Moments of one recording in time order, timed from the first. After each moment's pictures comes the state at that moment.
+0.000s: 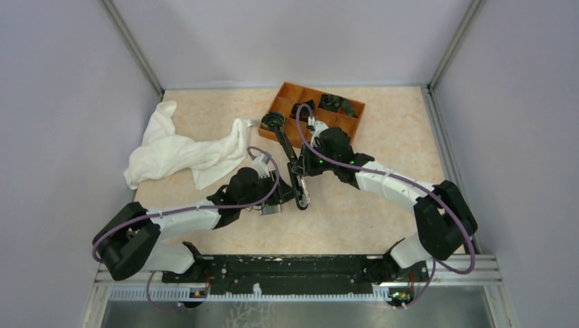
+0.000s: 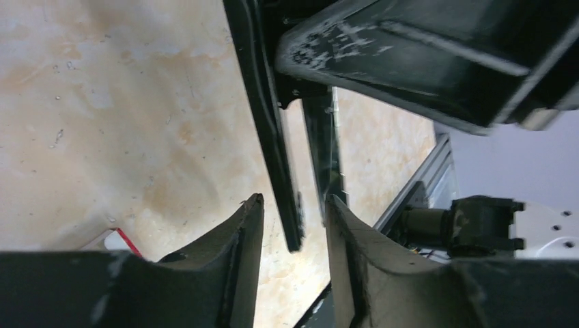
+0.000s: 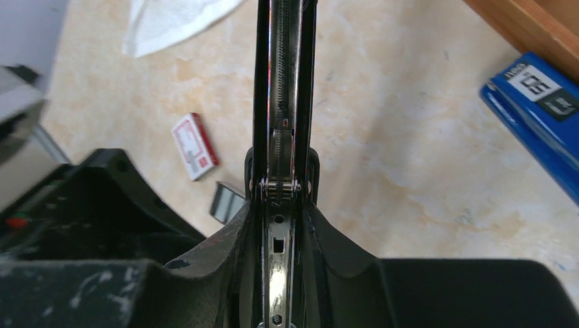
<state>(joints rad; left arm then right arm) -0.83 1.32 0.48 0.46 0.13 -0.88 0.65 1.45 0.91 -0.03 -0.27 0.48</state>
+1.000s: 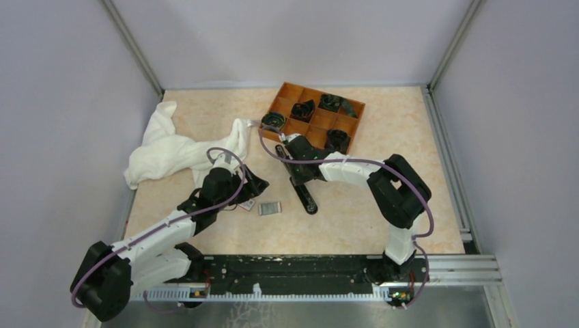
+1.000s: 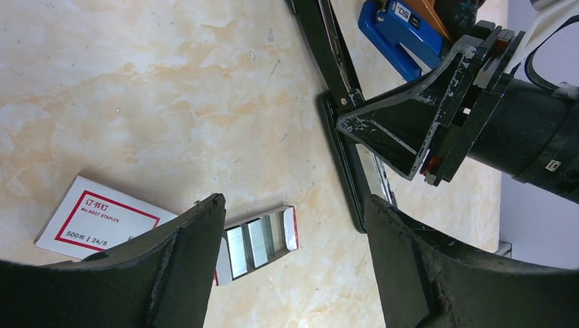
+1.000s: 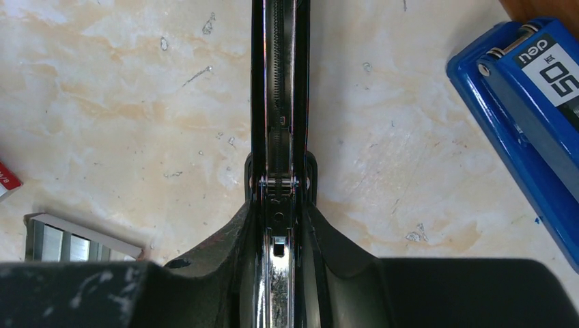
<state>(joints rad) -0.61 0.99 0.39 0.10 -0.06 -0.87 0.78 1.82 1.16 -0.31 0.09 0.29</state>
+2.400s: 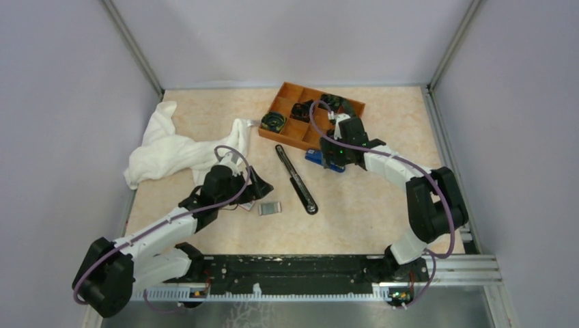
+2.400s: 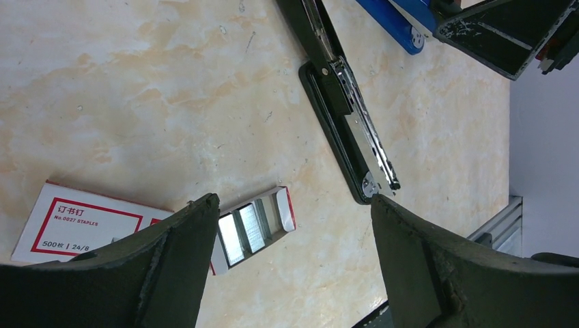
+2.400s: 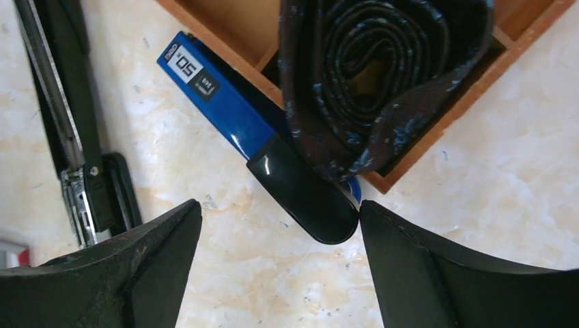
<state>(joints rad) -0.59 1.02 0.41 0.08 0.07 -0.78 0.40 1.58 1.00 -0.27 -0.01 0.12</state>
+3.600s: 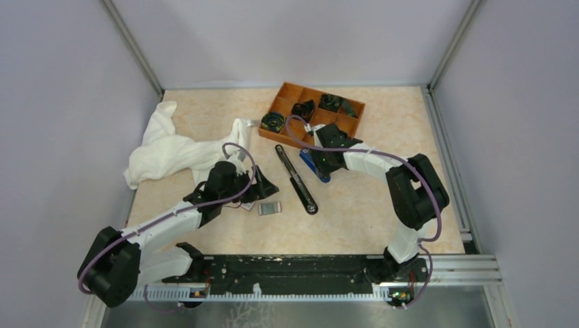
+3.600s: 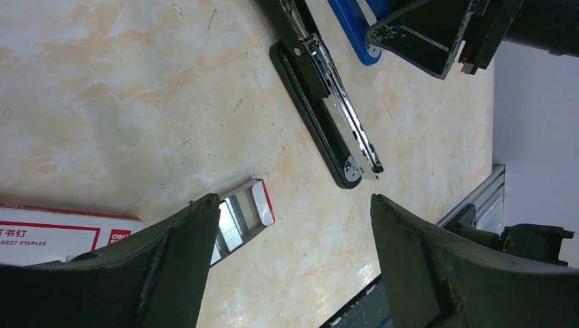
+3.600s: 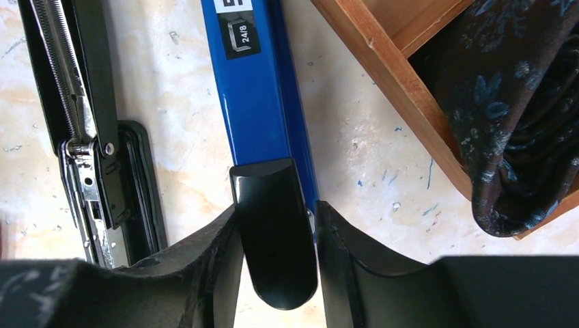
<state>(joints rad) -0.59 1.11 0.45 0.11 0.18 -0.77 0.55 1.74 1.10 -0.37 0.01 0.07</state>
